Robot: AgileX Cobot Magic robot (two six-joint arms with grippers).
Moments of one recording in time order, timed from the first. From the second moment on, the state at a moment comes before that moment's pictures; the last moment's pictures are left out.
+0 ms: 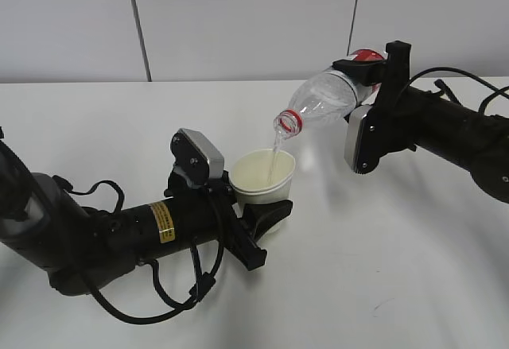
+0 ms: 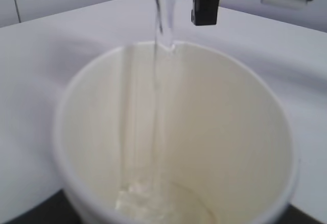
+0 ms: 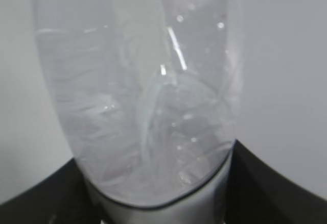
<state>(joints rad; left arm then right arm) -0.56 2.18 -0.79 0.55 -1.14 -0.20 0.09 1.99 -0.90 -0.52 -1.00 -1.27</state>
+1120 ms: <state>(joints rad) -0.56 2.18 -0.79 0.55 -1.14 -0.20 0.09 1.99 -0.90 -0.50 -1.01 -1.29</state>
